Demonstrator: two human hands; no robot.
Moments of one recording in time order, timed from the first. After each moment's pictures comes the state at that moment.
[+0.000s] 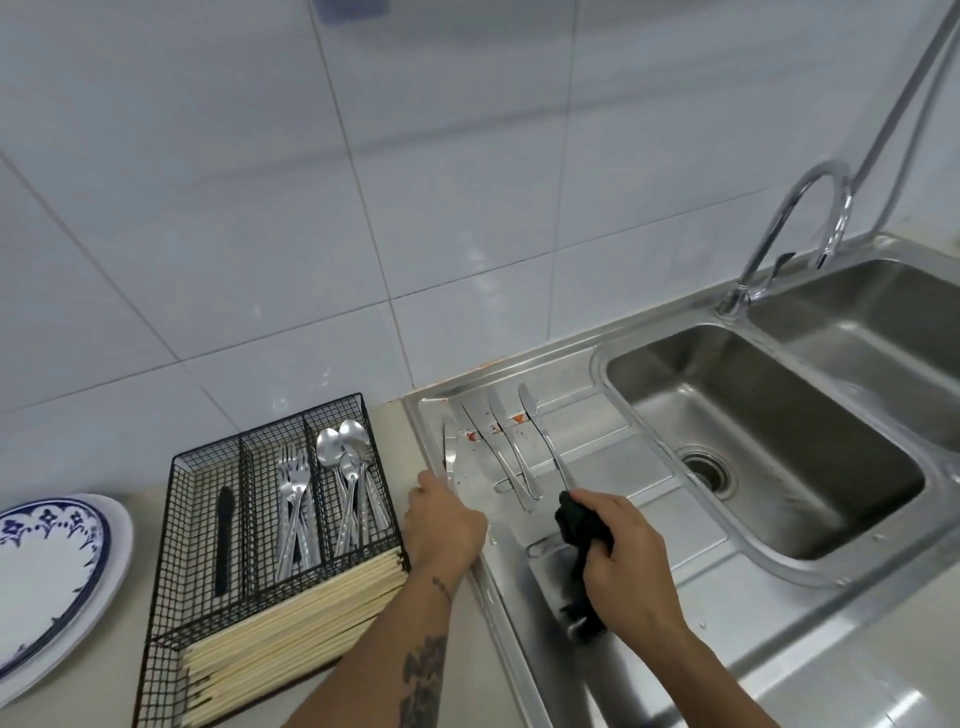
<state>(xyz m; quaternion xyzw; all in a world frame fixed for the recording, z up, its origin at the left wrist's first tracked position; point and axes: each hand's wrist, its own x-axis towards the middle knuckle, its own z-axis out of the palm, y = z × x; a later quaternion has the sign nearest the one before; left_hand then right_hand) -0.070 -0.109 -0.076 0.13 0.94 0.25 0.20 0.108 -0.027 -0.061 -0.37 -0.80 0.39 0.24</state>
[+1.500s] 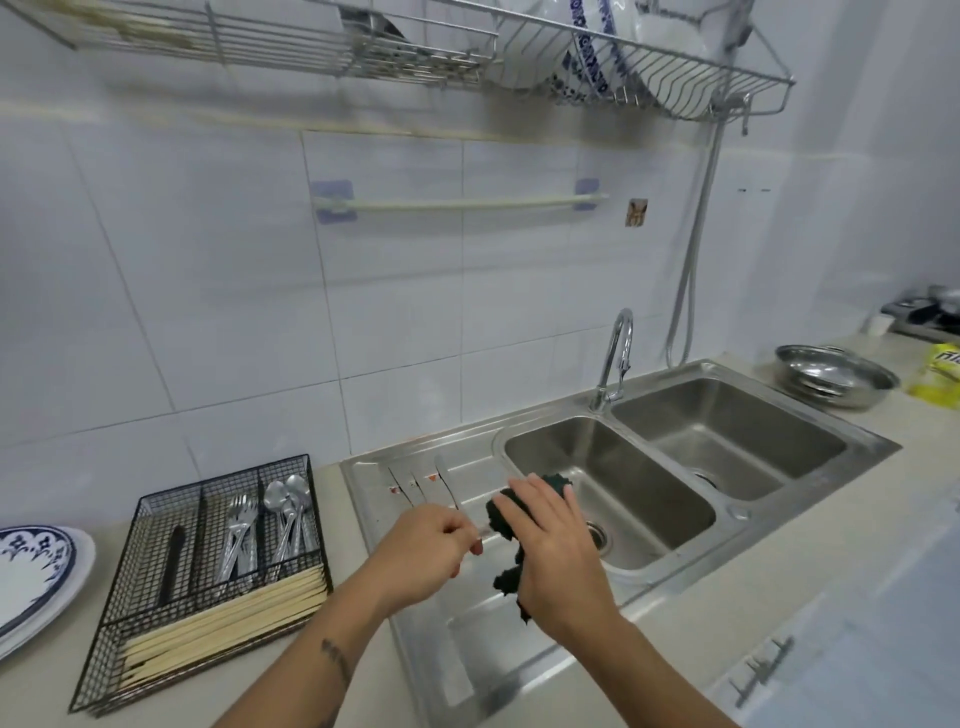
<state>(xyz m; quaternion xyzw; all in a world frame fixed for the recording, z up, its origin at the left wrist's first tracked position) 0.096 -0.177 0.096 0.43 0.80 0.34 0.25 0.229 -0.057 0.038 -0.19 -0.93 0.04 0.33</state>
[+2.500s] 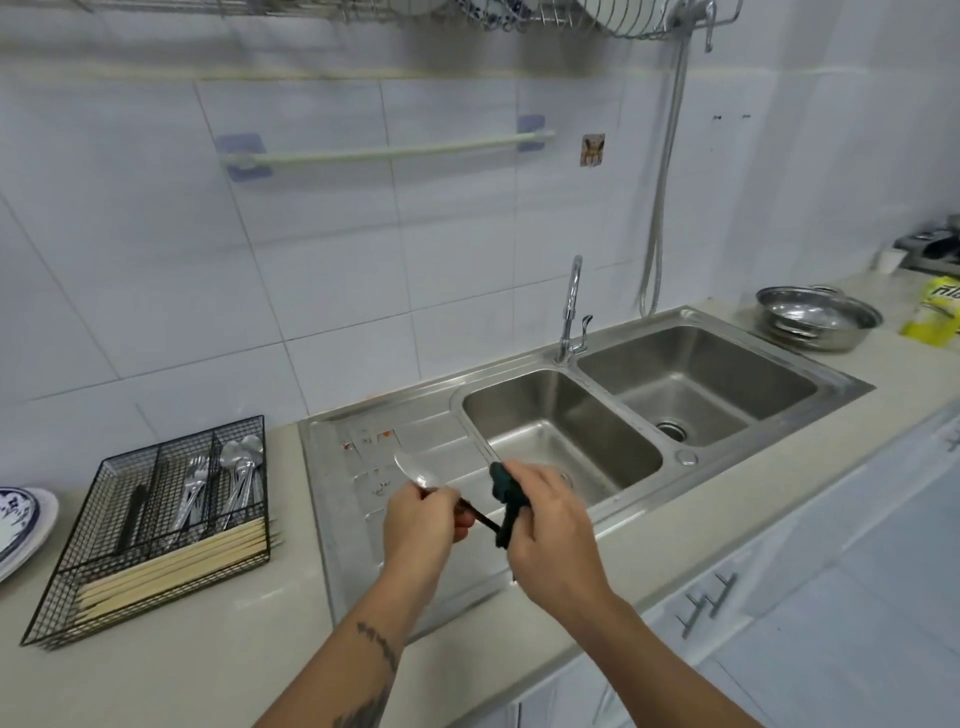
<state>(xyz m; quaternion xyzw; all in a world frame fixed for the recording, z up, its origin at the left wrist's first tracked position) 0.217 -0.097 0.062 0.07 0.73 0.63 0.25 0.331 -0.016 0.041 -0.28 -0.86 0.28 0.32</state>
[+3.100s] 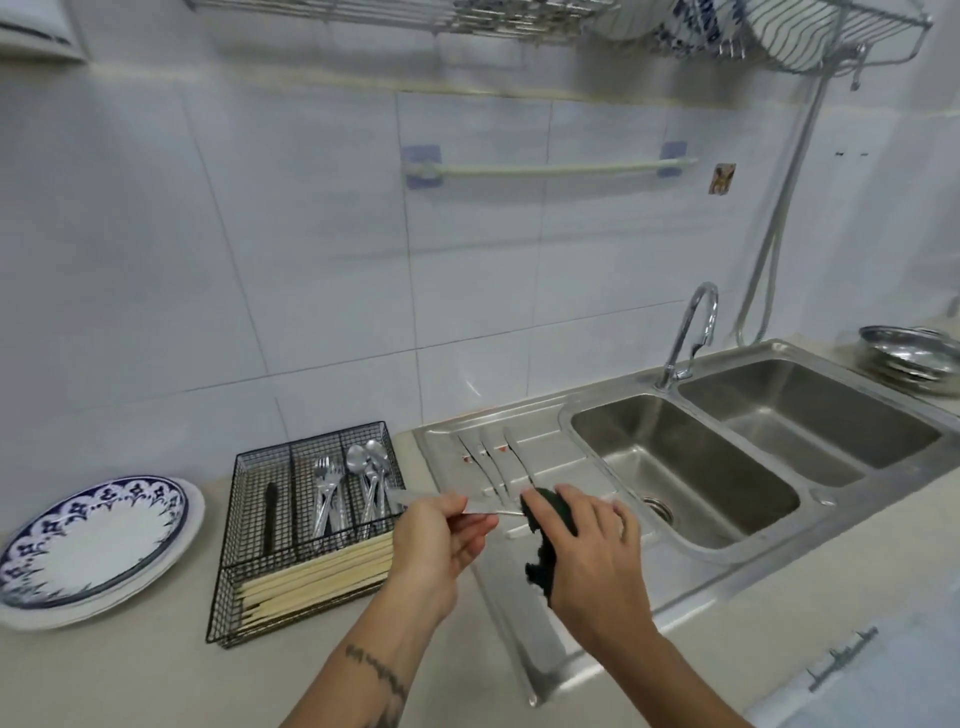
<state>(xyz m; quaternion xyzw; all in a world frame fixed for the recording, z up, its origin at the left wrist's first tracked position) 0.066 -0.234 0.071 -0.06 0.54 0.75 0.38 0.193 -0.126 0.014 -0.26 -0.93 0.01 0.25</state>
